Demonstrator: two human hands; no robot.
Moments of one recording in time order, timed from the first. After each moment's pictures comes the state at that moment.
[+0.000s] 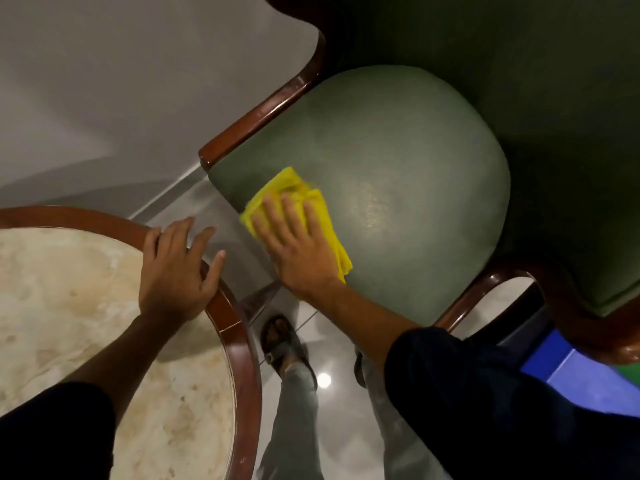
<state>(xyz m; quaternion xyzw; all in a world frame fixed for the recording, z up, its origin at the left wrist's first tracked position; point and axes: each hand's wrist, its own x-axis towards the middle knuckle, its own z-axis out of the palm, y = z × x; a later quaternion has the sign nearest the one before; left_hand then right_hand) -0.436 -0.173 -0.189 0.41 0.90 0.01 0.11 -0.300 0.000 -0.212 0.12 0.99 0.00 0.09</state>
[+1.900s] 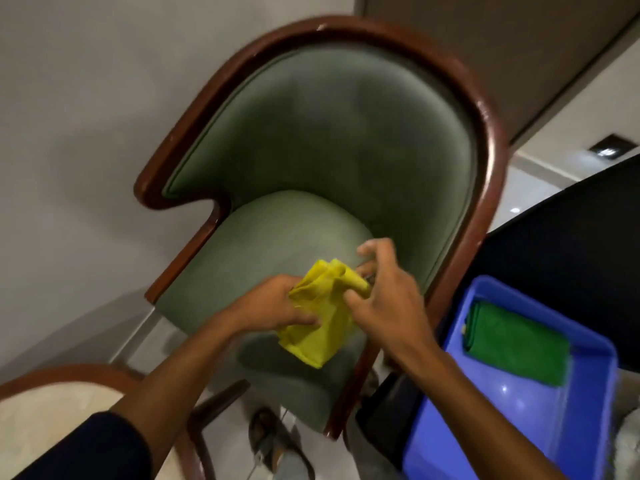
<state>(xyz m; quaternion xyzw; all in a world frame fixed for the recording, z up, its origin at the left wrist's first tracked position) -0.302 0.102 0.015 0.49 0.68 0.16 0.52 -0.115 0.168 0.061 0.50 0.75 -0.39 -0.16</state>
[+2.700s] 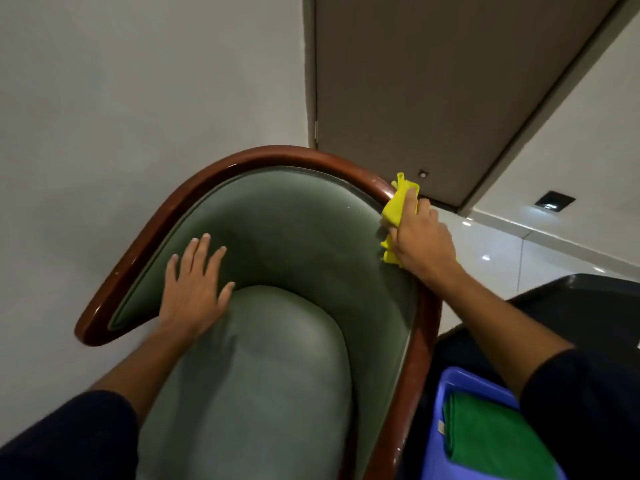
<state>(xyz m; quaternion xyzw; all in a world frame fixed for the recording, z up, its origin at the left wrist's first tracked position) -0.404 0.253 0.030 0.57 0.82 0.01 0.00 -0.100 0.453 0.080 0.57 0.82 -0.04 -0.08</state>
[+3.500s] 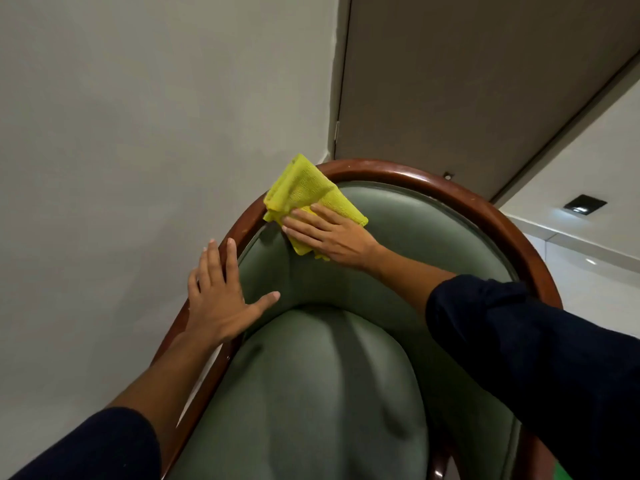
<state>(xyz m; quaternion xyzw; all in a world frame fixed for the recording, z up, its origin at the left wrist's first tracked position) -0.528 0.263 0.007 0.52 0.85 0.04 0.10 -0.349 0.464 0.012 0.10 0.97 0.22 0.03</state>
